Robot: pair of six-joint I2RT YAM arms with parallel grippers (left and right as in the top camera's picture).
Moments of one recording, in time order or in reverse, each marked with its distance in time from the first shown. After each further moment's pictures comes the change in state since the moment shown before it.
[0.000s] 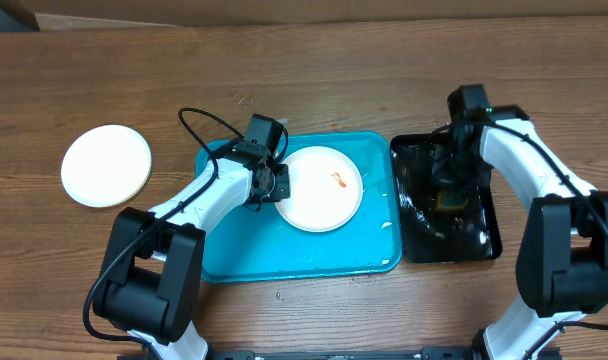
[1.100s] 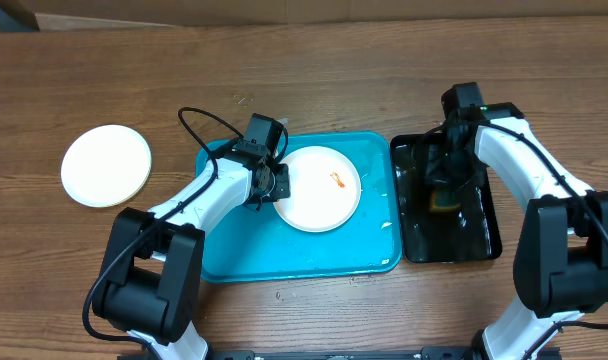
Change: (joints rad) left arm 0.000 0.000 0.000 0.003 0.002 0.002; right arm 0.031 0.000 0.008 -0.022 -0.032 -0.003
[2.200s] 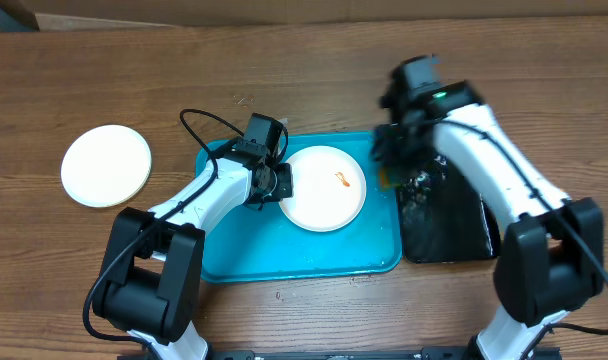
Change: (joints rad) left arm 0.000 0.000 0.000 0.015 0.064 0.001; right arm 0.261 0.000 0.215 -0.003 -0.153 -0.099
